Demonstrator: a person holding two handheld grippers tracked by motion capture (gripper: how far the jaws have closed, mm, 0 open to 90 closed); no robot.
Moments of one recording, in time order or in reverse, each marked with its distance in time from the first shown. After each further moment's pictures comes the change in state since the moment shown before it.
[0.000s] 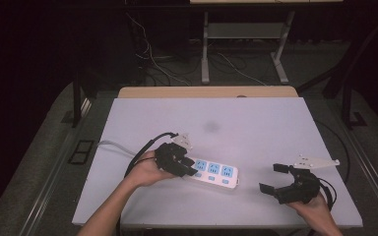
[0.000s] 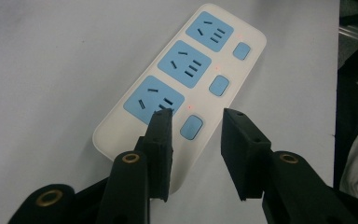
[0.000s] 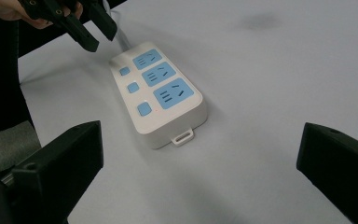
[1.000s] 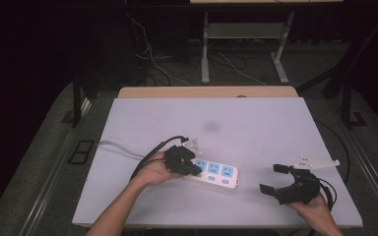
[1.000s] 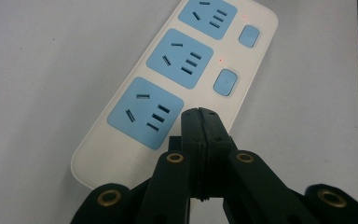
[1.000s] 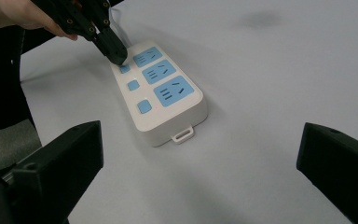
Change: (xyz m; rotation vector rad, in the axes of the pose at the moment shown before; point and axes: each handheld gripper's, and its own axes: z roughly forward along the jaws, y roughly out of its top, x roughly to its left) left arm 0.005 0.003 0.031 0.054 -0.038 0.065; right arm 0.000 -0.001 0.000 0.004 0.004 -0.002
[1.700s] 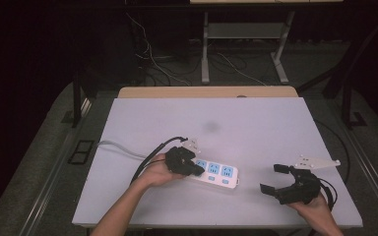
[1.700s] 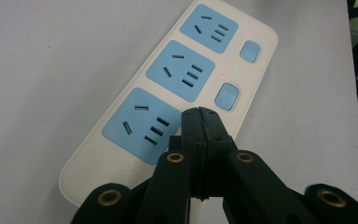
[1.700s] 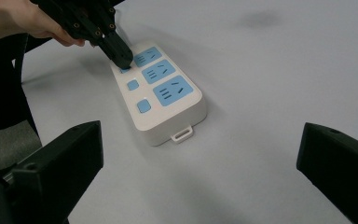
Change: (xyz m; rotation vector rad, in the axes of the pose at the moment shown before) left arm 0.003 -0.006 0.008 -0.074 -0.024 -0.037; right arm -0.001 -0.001 -0.001 -0.001 0.001 0.003
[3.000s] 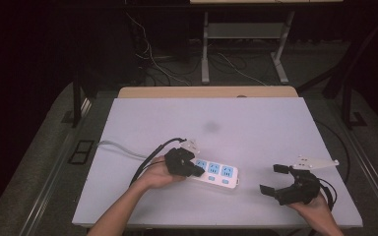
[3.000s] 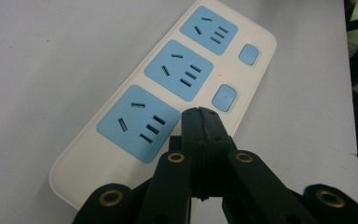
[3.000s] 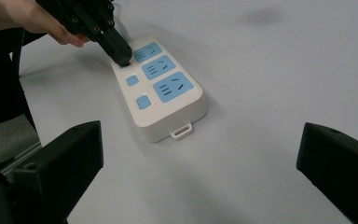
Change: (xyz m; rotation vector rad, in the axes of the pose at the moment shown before) left arm -0.002 -0.004 0.001 -0.024 -0.005 -0.047; right arm 0.000 0.000 0.001 0.013 -0.002 -0.022
